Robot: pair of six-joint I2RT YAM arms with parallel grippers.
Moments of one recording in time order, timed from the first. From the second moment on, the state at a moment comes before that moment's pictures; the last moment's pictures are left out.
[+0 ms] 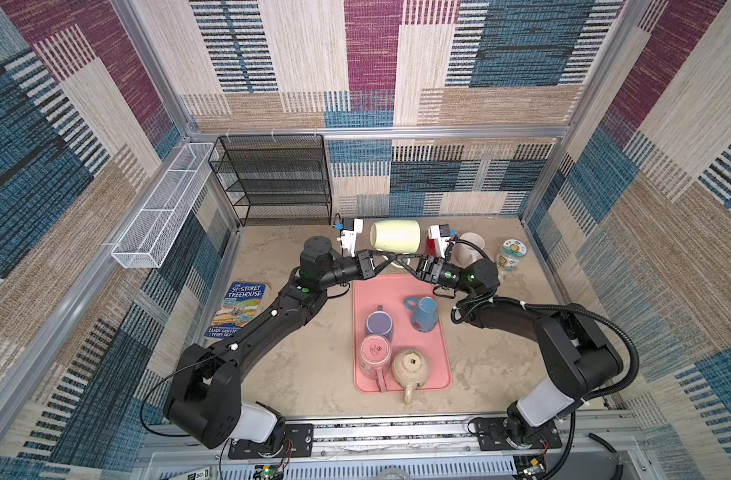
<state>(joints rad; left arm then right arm) -0.49 1.43 1.01 0.35 0.71 -0.83 0.41 1.63 0.79 1.26 -0.87 1.24</state>
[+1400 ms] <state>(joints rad) -0.49 1.18 1.05 -0.22 0.42 -0.47 0.41 1.30 0.82 0.55 -0.70 0.81</state>
